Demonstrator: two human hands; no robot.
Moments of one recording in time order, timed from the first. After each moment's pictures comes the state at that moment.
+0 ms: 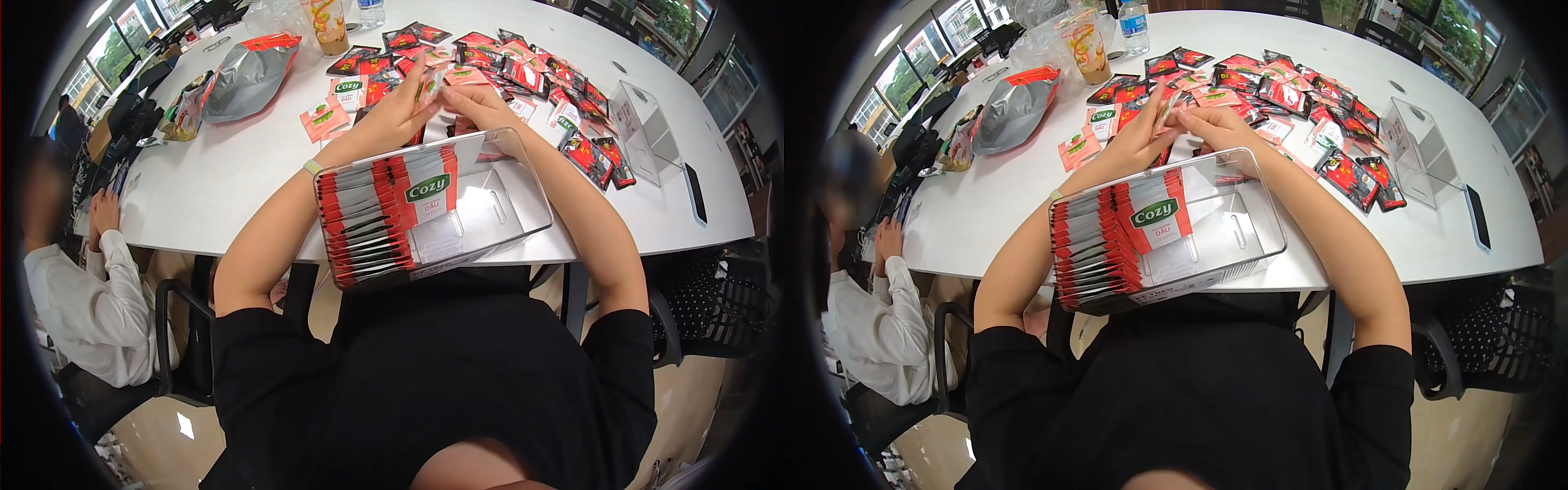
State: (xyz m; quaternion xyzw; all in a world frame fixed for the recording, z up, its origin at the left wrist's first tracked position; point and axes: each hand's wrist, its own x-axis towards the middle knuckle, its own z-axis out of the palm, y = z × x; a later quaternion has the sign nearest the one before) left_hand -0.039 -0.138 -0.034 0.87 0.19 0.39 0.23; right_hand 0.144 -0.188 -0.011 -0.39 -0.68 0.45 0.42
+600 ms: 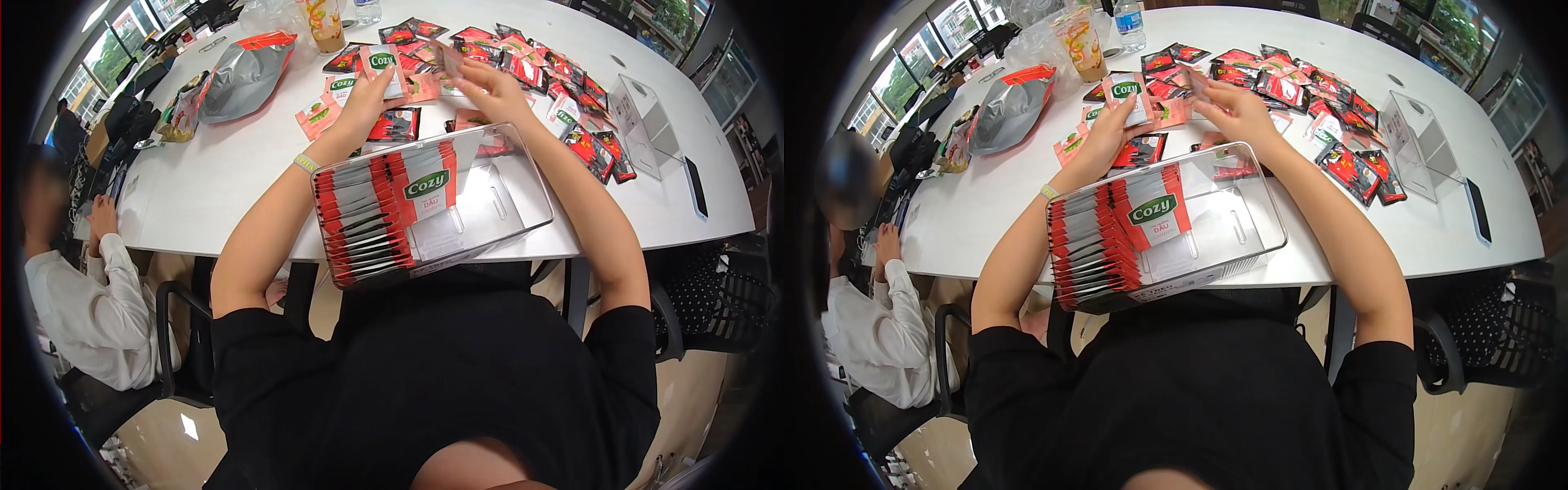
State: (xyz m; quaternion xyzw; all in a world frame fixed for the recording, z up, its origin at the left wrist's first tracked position) left_hand -0.052 -0.132 -0.023 0.60 0.29 0.46 0.59; right_hand 0.162 -0.177 -0.020 -0.47 -0.74 0.21 0.45
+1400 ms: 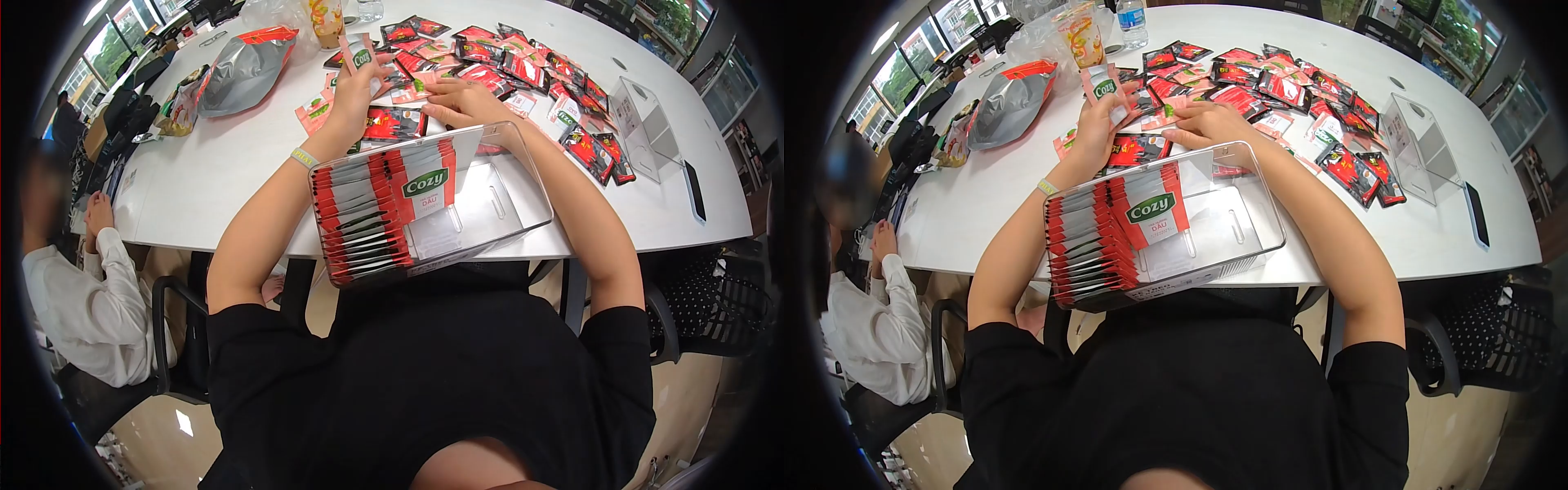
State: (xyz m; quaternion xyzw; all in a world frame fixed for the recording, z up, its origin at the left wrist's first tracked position) left_hand -0.059 -0.128 -0.016 0.53 0.30 0.54 0.58; right_hand 0.150 -0.161 -0.027 -0.39 -0.89 0.03 0.24
